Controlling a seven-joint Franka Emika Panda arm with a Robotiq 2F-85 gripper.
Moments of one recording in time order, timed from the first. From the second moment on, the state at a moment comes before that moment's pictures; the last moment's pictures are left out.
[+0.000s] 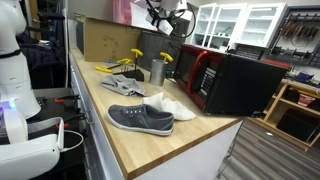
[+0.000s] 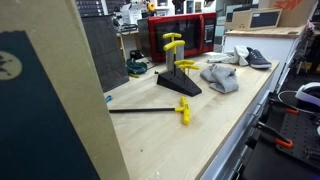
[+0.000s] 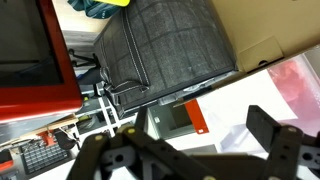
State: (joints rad) arm -0.16 0.01 -0.10 -1.98 1.28 2.05 -1.45
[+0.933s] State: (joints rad) arm -0.15 0.01 -0.10 -1.98 1.25 2.05 -1.44
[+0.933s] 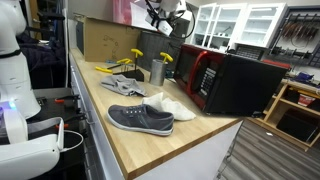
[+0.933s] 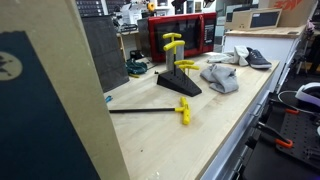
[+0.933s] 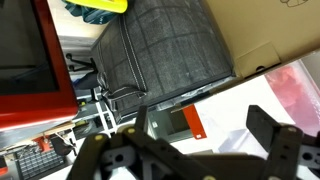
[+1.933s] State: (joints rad) arm -0.08 0.28 -0.05 -1.53 0.84 1.77 -1.25
